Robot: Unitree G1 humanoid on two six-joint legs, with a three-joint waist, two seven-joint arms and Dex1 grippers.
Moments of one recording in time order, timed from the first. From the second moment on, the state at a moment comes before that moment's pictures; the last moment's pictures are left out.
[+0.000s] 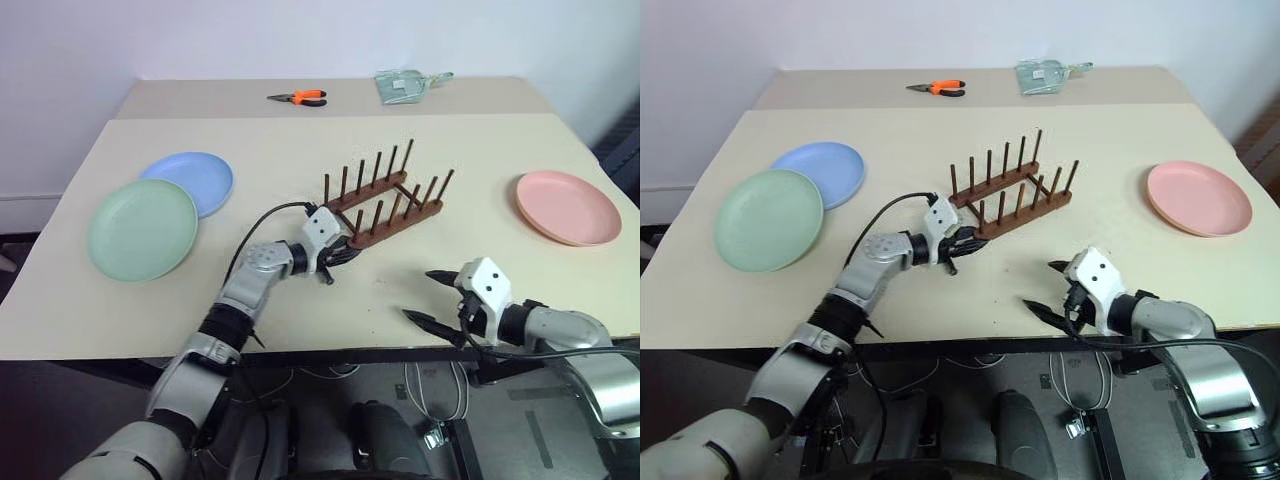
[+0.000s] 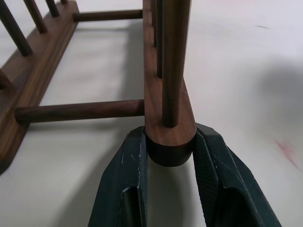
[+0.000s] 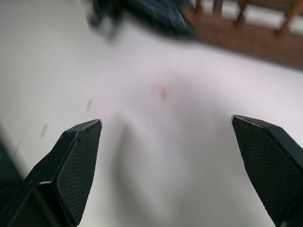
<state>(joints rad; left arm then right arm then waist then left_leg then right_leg) -0.71 0.19 -0.28 0.54 -0.07 0.07 -0.88 0.05 -0.76 -0.10 -0.40 0.34 0.47 0.81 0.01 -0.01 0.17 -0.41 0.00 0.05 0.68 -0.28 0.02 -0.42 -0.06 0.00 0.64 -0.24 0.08</state>
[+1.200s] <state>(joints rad) -0.54 0.17 -0.41 0.14 0.07 0.43 -0.70 -0.29 -0.71 0.06 0.05 0.01 0.38 0.62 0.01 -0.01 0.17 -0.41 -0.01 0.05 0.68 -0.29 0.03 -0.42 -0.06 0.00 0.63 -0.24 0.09</state>
